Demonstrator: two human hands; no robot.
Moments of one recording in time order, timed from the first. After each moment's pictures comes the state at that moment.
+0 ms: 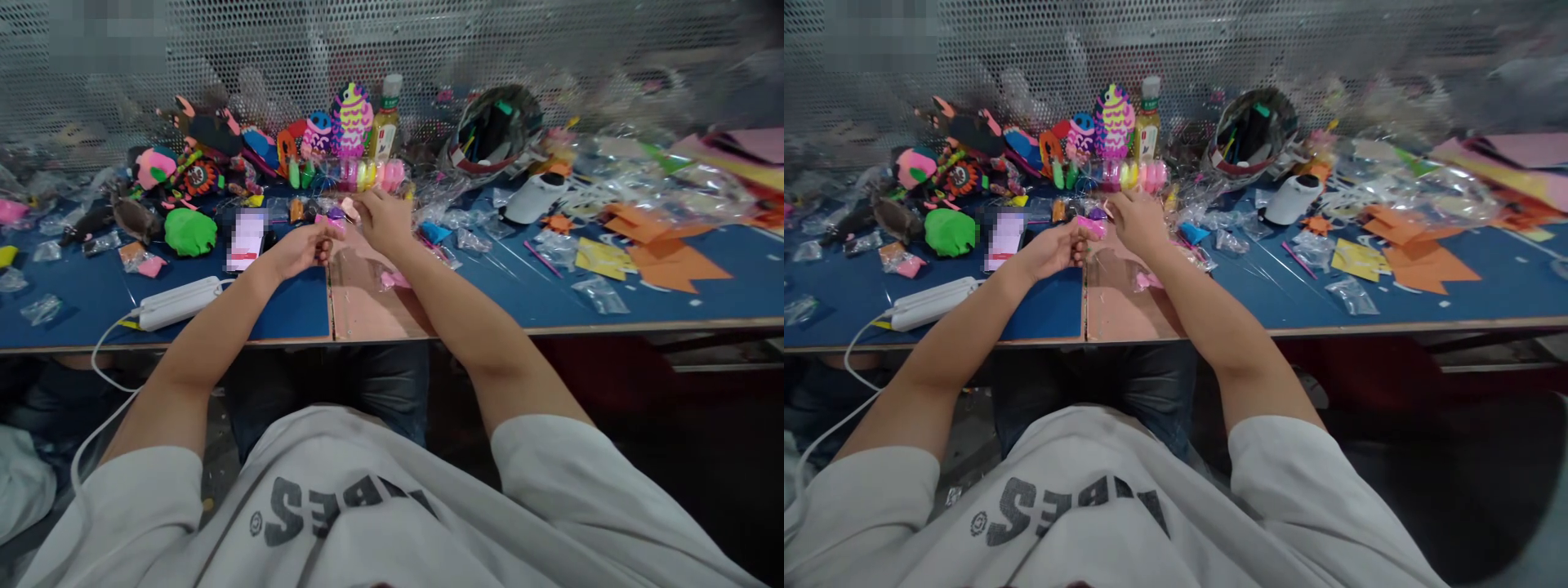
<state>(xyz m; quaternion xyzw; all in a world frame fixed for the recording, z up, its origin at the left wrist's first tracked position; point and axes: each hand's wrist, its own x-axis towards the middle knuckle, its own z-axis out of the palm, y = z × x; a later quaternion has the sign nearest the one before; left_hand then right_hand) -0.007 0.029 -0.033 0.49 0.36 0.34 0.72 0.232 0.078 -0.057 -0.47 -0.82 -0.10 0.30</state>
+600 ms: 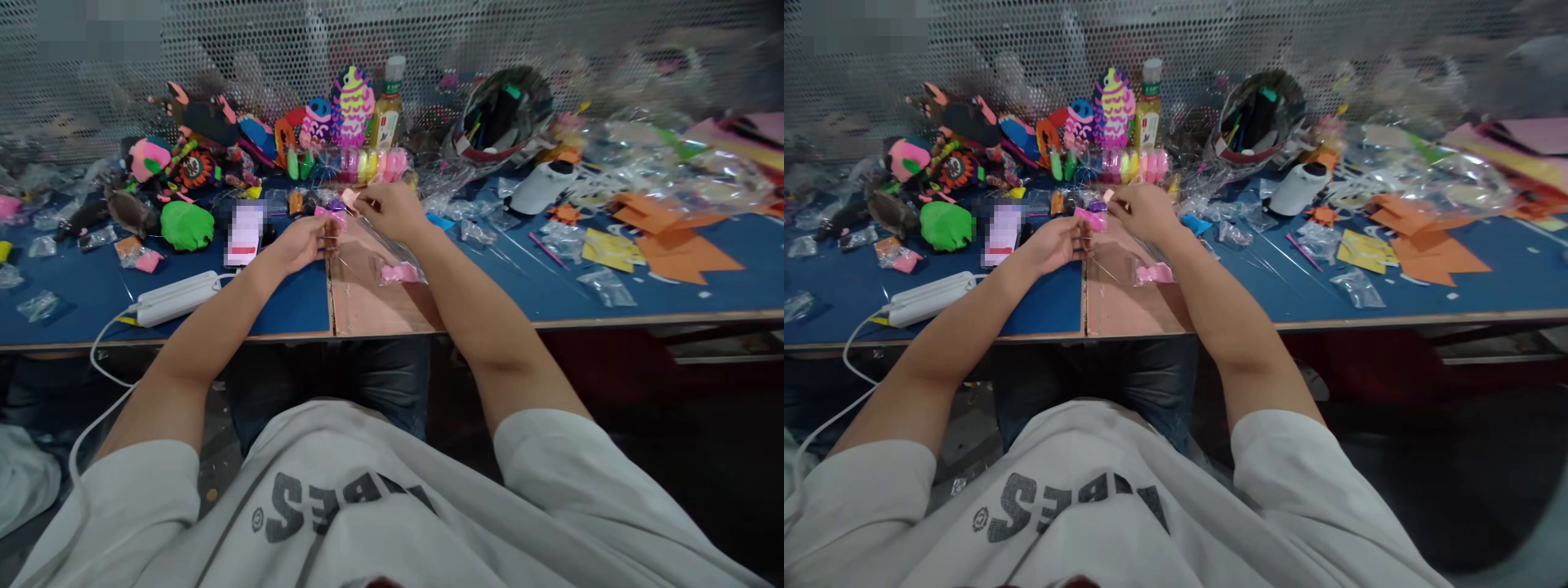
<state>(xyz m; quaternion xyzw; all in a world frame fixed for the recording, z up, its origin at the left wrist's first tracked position) 0.004 0.031 -0.040 0.42 0.37 0.39 0.73 0.245 0.063 -0.021 -0.51 -0.84 0.02 0.21</state>
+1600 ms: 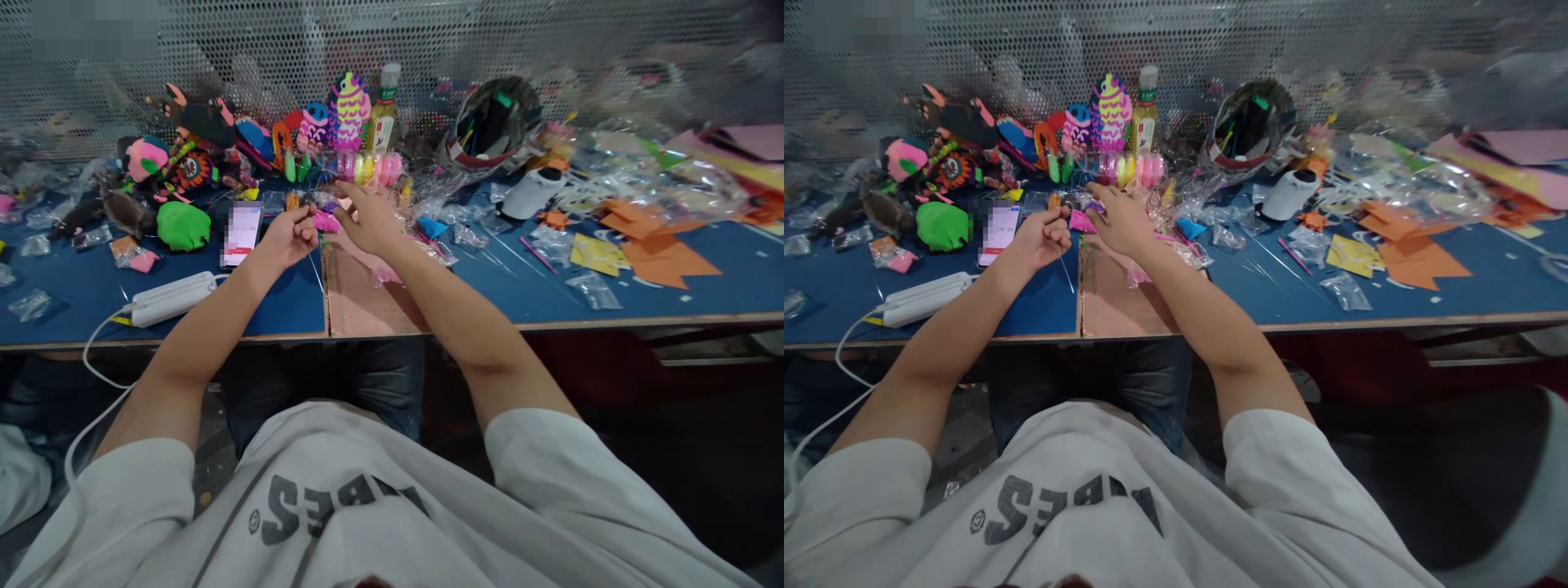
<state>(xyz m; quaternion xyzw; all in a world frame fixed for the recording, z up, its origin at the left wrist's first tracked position) 0.006 0.021 -0.004 0.26 0.37 0.48 0.75 0.210 0.045 -0.028 -0.48 -0.83 0.01 0.28</state>
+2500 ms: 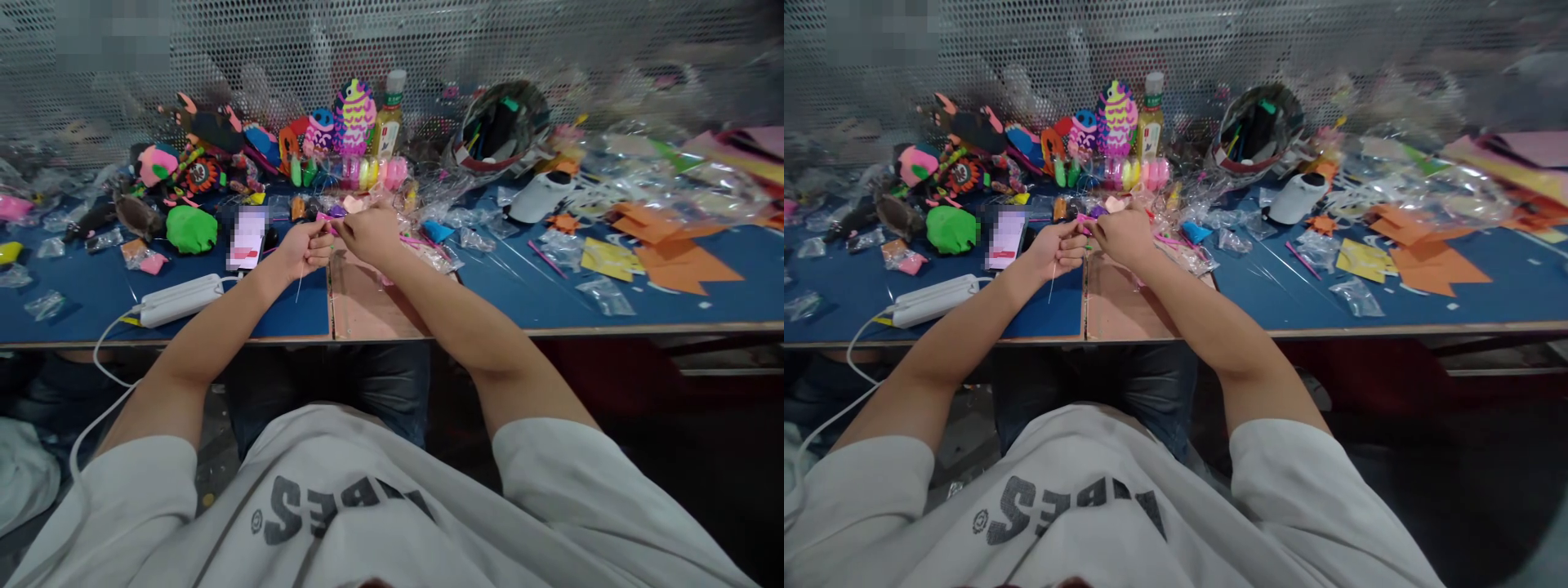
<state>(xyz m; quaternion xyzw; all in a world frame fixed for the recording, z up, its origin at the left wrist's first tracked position) 0.011 0.014 -0.018 0.31 0.34 0.38 0.80 0.199 0.039 -0.041 -0.52 -0.83 -0.08 0.19</state>
